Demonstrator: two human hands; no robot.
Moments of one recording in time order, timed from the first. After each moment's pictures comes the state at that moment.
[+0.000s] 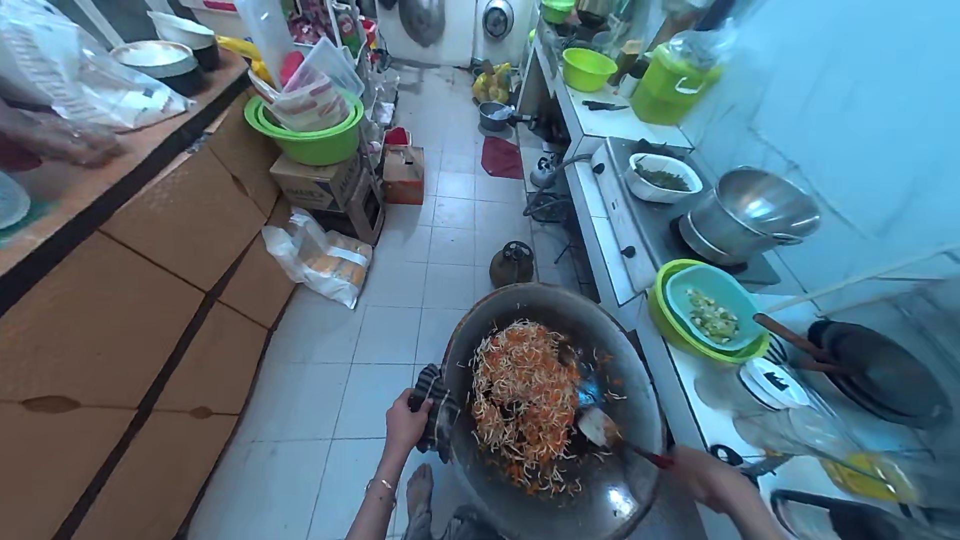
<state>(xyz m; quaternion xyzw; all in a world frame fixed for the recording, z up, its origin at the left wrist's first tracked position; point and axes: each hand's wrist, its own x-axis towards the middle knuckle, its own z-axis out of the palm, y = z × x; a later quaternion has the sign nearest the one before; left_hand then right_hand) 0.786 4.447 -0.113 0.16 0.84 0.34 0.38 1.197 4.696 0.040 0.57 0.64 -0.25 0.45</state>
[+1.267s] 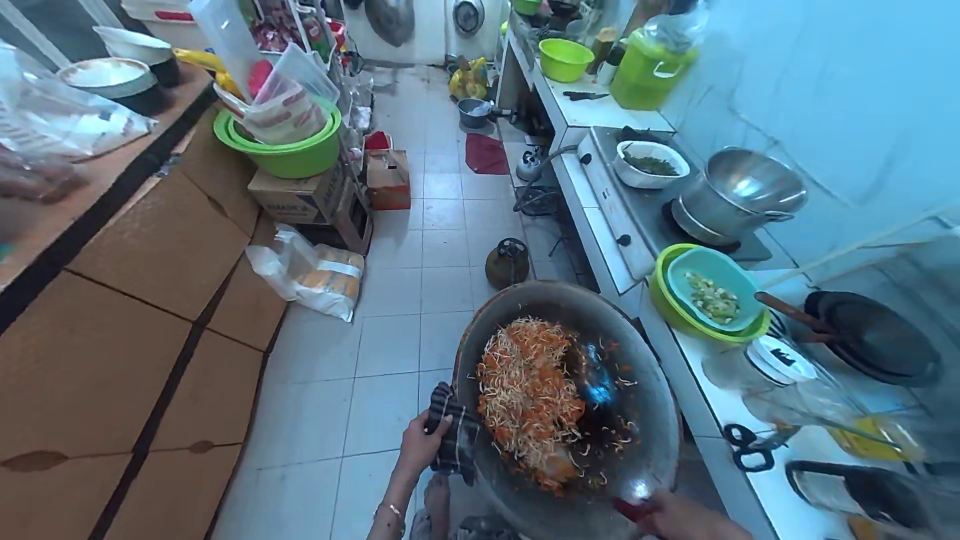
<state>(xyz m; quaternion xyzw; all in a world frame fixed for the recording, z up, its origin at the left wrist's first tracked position) 0.776 4.429 -0.140 0.19 0.76 0.39 0.48 1.169 4.595 0.034 0.53 0.58 -0.46 0.40</state>
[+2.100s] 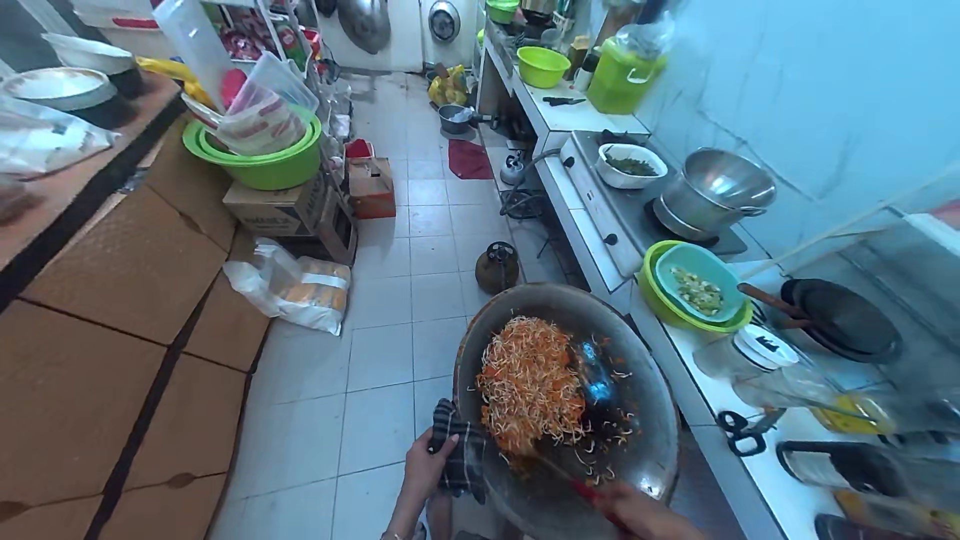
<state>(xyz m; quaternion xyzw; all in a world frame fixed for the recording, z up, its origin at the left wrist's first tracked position) 0.780 4.420 -0.145 0.20 0.76 0.38 0.49 1.125 4.553 0.004 0.57 0.53 -0.56 0.27</state>
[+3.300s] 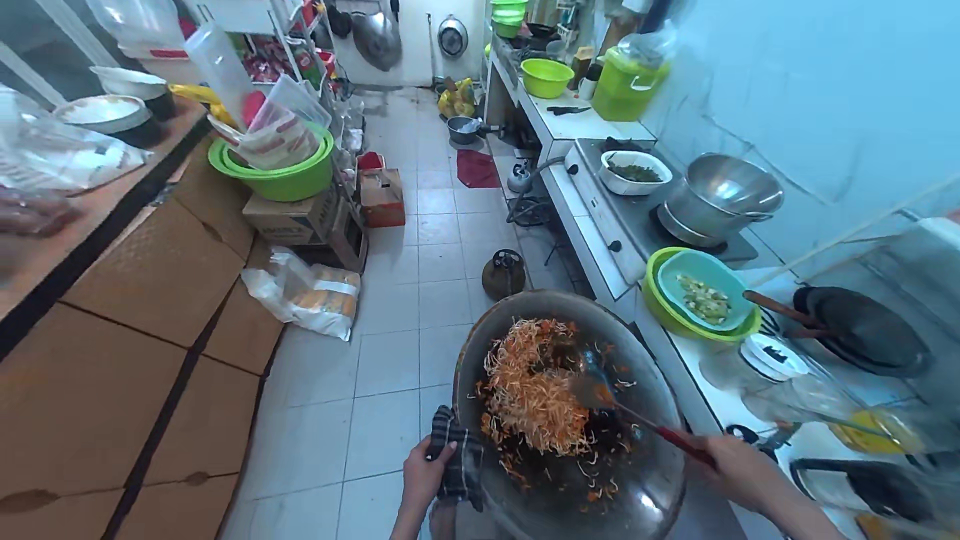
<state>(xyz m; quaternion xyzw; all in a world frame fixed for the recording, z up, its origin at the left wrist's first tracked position) 0.796 4.420 -0.140 0.17 0.80 0.37 0.45 1.220 4.676 0.051 0.54 0.75 -0.15 0.35</state>
